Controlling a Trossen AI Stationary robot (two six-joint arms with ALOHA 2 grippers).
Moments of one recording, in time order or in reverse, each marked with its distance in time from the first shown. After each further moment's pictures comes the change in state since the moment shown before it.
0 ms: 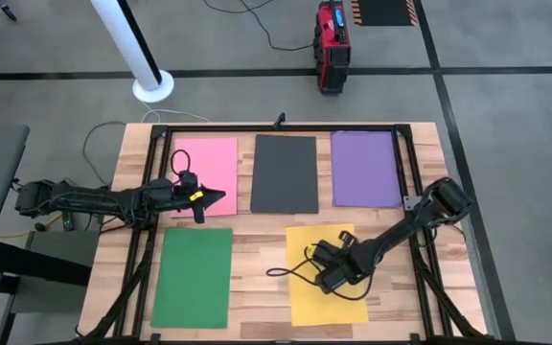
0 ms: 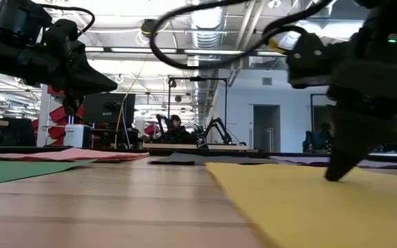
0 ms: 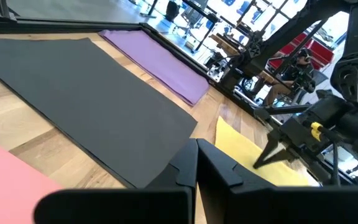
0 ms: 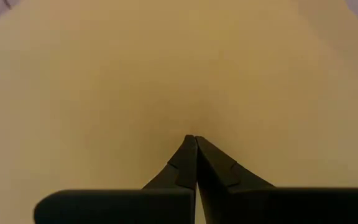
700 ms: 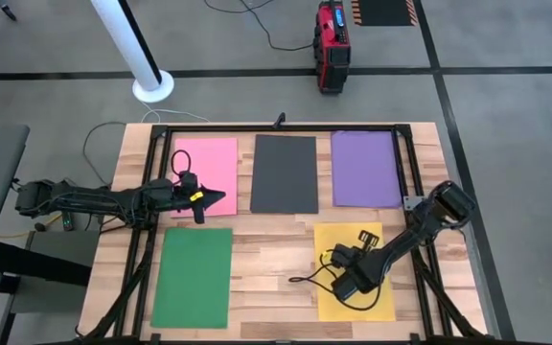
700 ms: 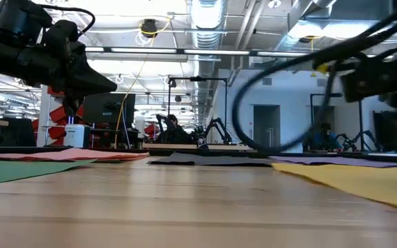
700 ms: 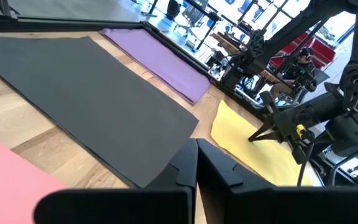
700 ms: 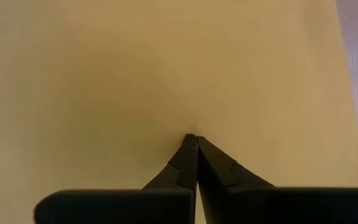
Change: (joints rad) left arm 0.000 0.000 0.000 -0.008 0.002 0.000; right arm 0.096 -0.007 -0.005 -0.366 -0.082 0.060
